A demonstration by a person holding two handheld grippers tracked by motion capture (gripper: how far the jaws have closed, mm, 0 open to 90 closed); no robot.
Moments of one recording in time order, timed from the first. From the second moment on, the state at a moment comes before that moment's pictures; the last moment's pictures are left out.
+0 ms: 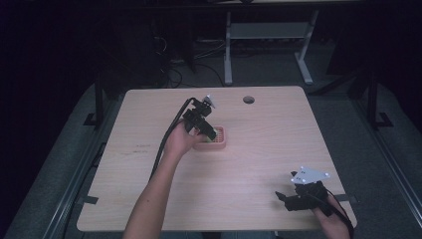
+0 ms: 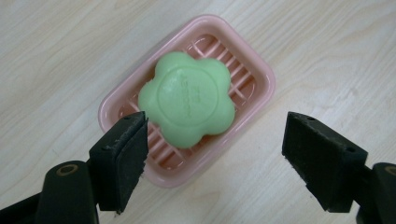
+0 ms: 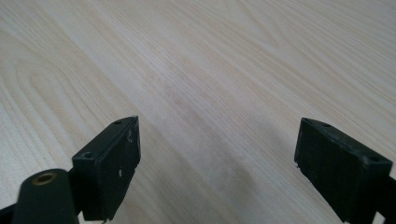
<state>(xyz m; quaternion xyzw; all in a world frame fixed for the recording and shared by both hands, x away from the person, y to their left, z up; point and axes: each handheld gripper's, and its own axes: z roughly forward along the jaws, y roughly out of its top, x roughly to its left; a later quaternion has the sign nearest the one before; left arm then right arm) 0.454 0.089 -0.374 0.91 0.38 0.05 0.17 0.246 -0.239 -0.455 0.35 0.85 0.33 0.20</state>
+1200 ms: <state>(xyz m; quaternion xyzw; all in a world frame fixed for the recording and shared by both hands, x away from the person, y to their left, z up) 0.402 0.115 -0.370 0.91 0.35 0.05 0.20 0.247 -0.244 -0.457 0.36 0.85 0.31 0.21</state>
